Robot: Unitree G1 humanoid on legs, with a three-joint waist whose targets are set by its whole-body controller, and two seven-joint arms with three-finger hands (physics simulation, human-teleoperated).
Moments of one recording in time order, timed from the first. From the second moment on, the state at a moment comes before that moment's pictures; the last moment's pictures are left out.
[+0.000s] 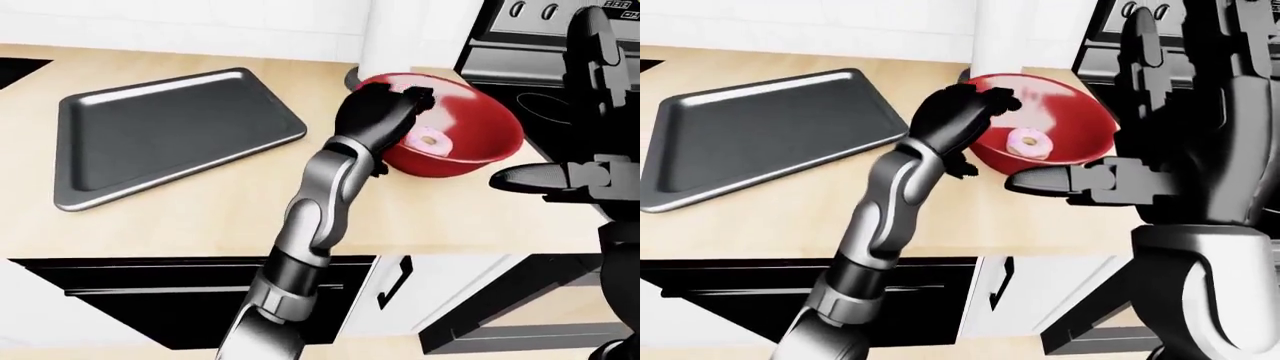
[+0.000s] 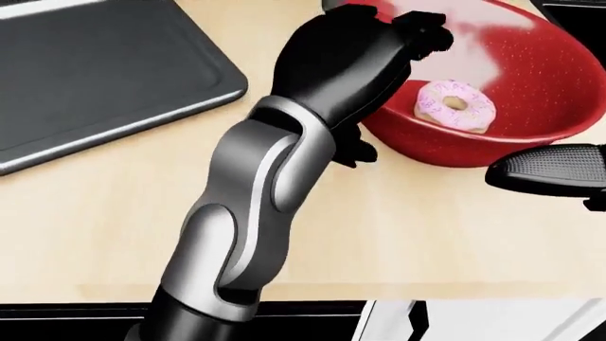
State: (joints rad) left arm -0.88 -0.19 -0.18 0.21 1.24 0.00 -0.35; right arm -0.44 -0.51 -0.42 -0.99 0.92 0.79 -0.53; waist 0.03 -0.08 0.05
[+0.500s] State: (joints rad) left arm -0.87 -0.18 -0.17 0.15 1.25 -0.02 -0.41; right arm -0.44 -0.54 -0.45 -0.99 0.95 0.78 -0.55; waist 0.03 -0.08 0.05
